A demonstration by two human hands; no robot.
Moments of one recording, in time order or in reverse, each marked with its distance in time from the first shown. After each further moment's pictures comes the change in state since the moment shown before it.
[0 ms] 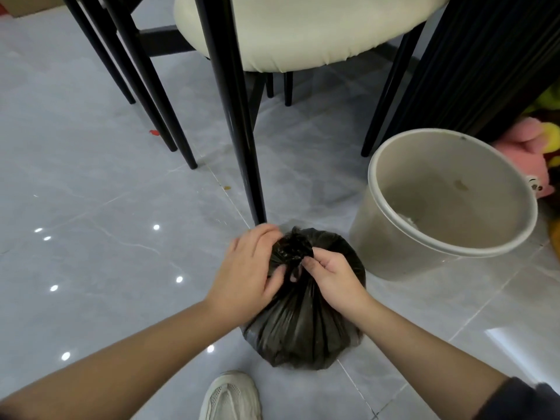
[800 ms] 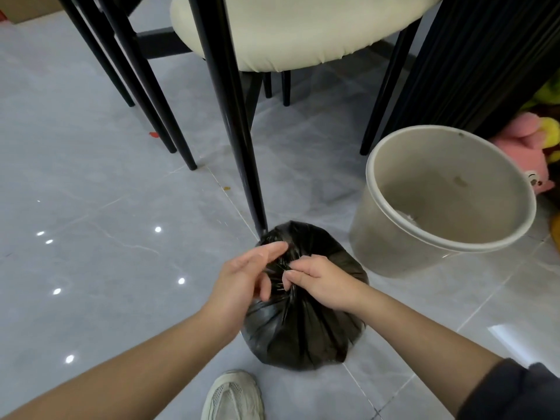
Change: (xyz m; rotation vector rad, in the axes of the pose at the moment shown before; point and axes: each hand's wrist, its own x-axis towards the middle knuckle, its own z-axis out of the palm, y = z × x) left_hand -0.010 0.020 -0.011 -1.100 -0.100 -0.789; right_hand 0.011 0.005 -0.003 -0.501 -0.342 -0.047
